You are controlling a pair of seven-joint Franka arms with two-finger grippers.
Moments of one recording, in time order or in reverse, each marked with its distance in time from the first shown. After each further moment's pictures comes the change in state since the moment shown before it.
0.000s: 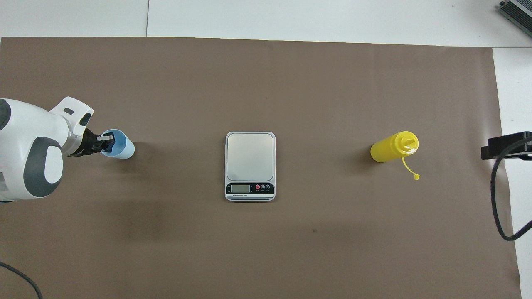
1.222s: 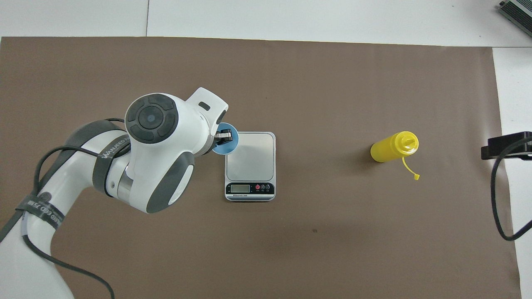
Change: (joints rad) left arm -0.513 0.035 -0.011 0.244 0.033 -0.112 -0.436; right arm 0.000 0.000 0.000 0.000 0.000 0.000 0.000
